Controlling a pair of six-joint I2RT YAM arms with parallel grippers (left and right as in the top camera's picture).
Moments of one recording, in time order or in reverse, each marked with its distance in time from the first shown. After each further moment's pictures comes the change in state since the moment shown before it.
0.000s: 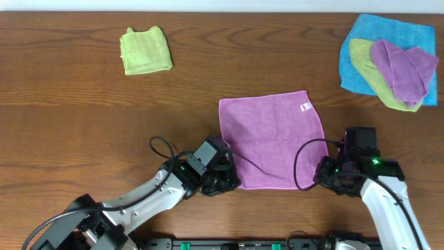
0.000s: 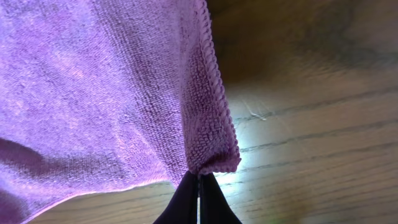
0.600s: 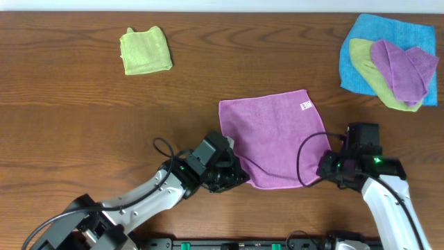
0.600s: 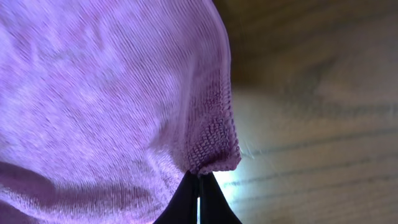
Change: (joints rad) left arm 0.016 -0.002 -0.002 0.133 0.075 -0.119; right arm 0.000 0.000 0.034 0.070 0.049 -0.024
